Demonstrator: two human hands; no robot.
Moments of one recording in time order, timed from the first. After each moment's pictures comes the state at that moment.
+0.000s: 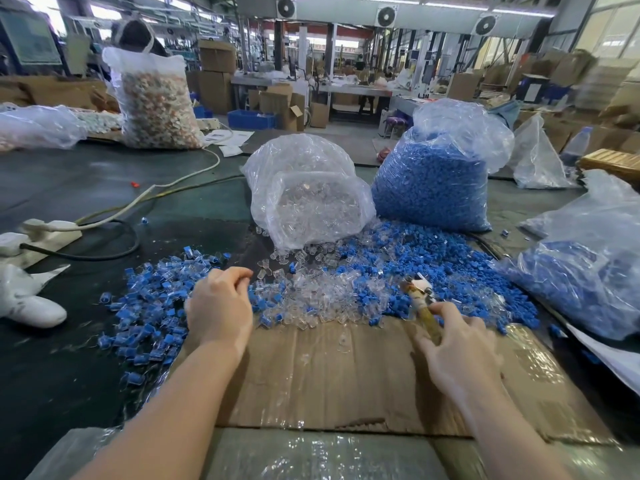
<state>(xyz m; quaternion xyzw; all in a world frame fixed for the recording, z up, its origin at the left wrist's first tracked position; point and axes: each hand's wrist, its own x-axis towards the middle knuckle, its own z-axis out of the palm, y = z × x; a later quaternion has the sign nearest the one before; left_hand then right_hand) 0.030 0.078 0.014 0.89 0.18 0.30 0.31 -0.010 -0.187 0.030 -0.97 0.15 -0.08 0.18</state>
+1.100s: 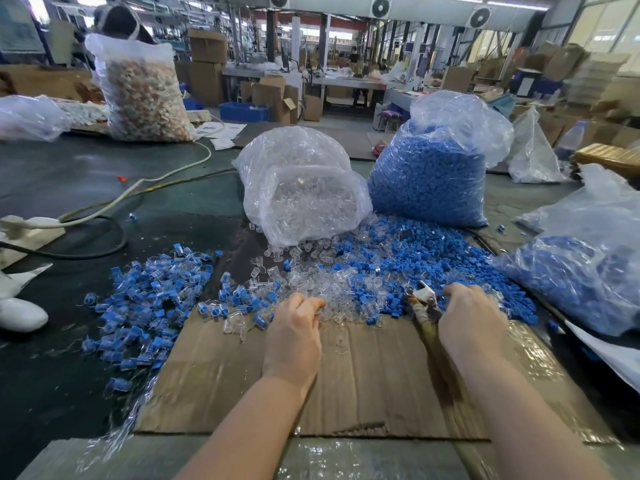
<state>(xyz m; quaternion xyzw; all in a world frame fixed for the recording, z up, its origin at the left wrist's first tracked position) 0.020 0.001 -0.016 0.90 -0.03 0.23 0.36 0.036 -0.206 0.030 -0.97 0.17 -0.13 0.08</state>
